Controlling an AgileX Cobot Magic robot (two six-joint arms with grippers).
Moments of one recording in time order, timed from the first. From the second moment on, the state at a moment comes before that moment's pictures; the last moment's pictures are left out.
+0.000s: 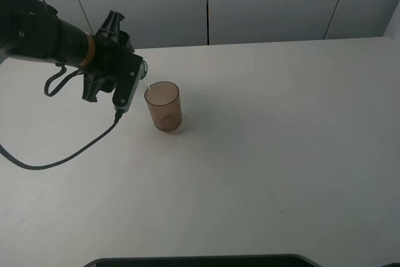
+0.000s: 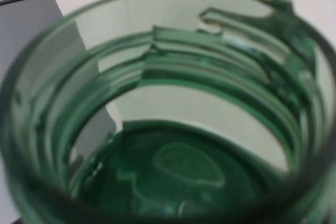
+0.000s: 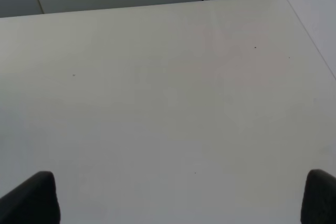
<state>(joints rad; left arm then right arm) -0.58 1.77 -0.92 1.37 0.15 0.26 -0.06 0.00 -0.51 -0.01 1.11 0.04</state>
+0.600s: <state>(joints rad) -0.59 1.77 -0.92 1.40 0.17 0.26 -0.06 0.00 -0.51 -0.01 1.11 0.04</state>
